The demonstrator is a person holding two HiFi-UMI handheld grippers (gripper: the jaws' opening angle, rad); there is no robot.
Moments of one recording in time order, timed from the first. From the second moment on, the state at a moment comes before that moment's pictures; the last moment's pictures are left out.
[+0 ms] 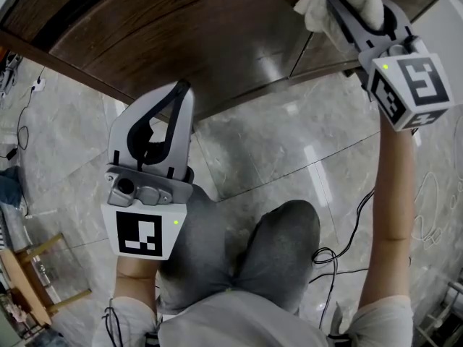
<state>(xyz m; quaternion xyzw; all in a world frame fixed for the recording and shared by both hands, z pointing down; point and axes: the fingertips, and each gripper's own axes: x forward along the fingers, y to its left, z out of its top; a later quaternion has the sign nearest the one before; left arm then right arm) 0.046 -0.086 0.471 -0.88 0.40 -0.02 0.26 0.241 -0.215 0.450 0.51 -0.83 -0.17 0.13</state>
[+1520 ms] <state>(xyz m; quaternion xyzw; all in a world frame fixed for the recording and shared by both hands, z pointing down) -0.137 -0.077 0.530 -0.86 0.47 -0.02 0.21 -0.102 -0.132 0.563 0.27 -0.93 -0.18 0.15</state>
